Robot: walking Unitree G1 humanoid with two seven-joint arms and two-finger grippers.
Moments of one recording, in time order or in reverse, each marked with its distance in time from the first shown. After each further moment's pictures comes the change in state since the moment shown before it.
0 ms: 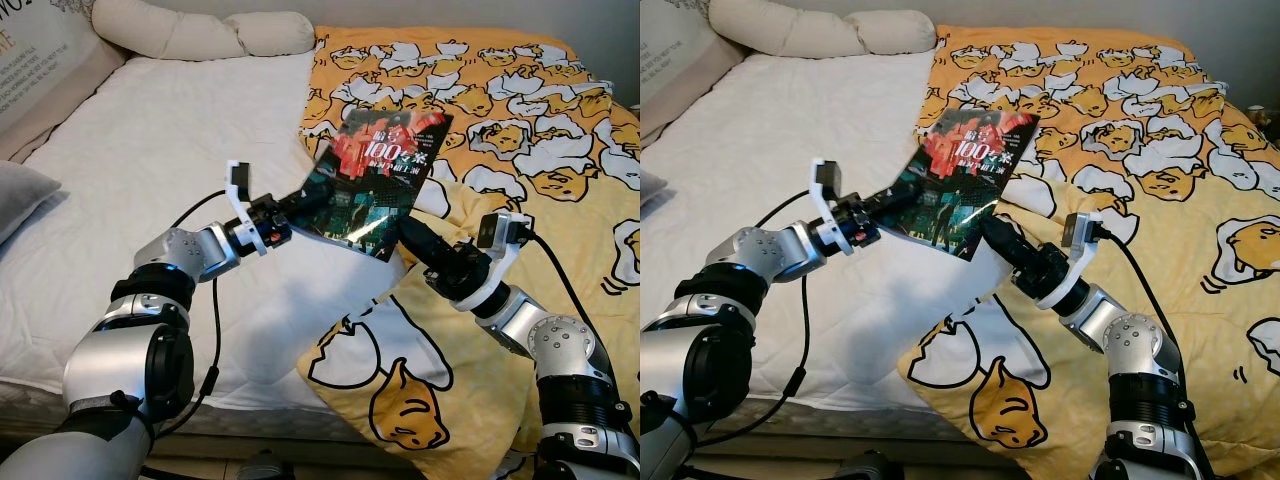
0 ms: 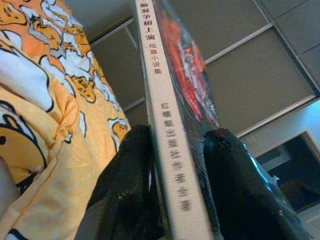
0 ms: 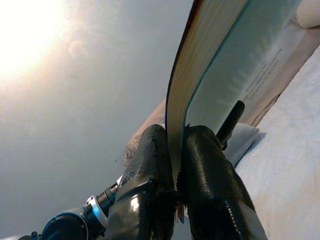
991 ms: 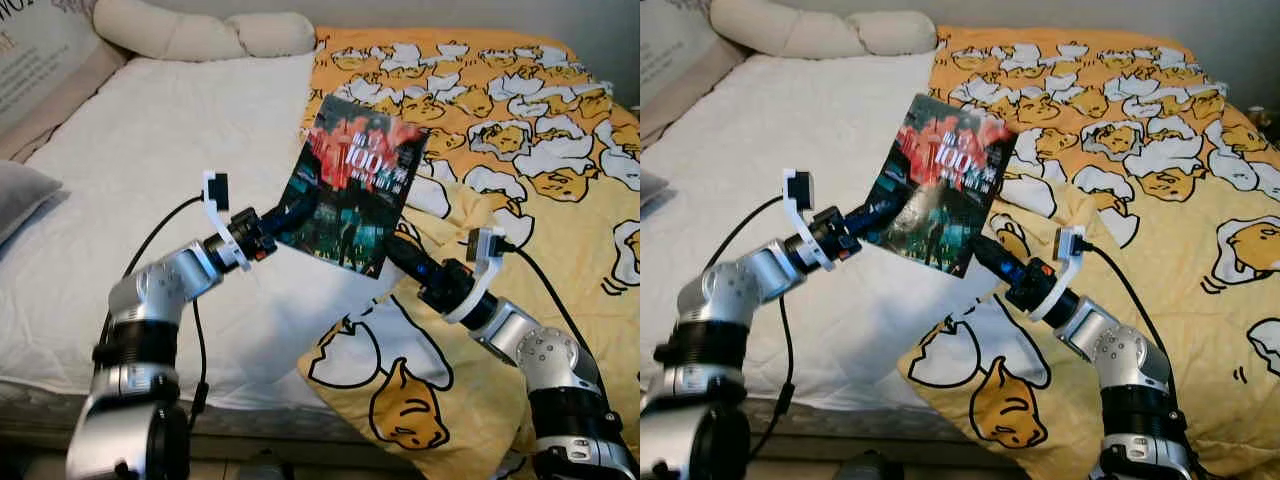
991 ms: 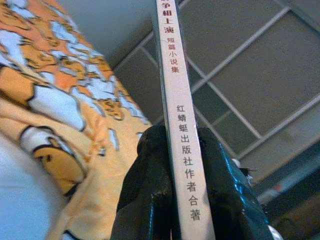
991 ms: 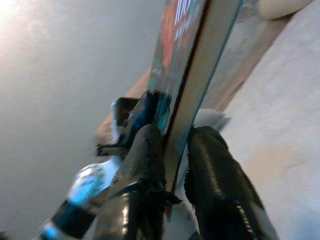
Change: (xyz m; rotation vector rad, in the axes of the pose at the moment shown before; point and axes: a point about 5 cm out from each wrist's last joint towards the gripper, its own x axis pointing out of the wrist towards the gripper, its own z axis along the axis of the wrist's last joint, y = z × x) left arm -0.028 -0.014 -0.013 0.263 -0.065 0.111; right arm -0.009 -0.013 -0.013 -0.087 0.027 -0.167
